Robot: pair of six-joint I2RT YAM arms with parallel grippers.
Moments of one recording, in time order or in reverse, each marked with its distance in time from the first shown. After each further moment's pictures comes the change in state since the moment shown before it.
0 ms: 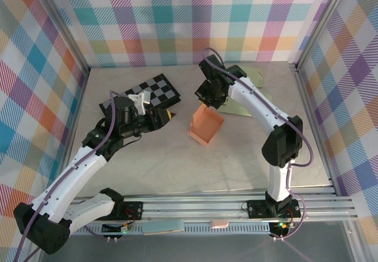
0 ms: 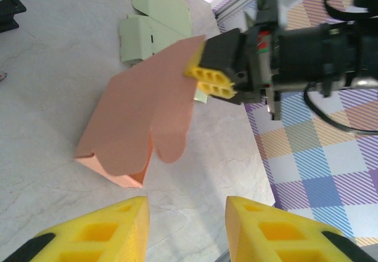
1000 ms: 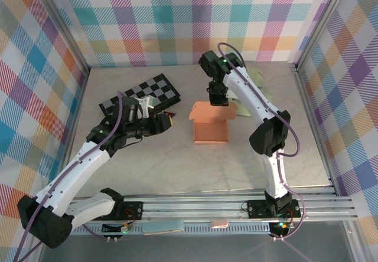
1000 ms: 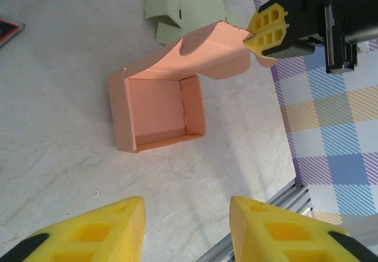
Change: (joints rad) left arm 0.000 0.065 0.019 -0.128 0.028 0.045; right arm -0.034 0.232 0.369 -0.448 0.148 0.838
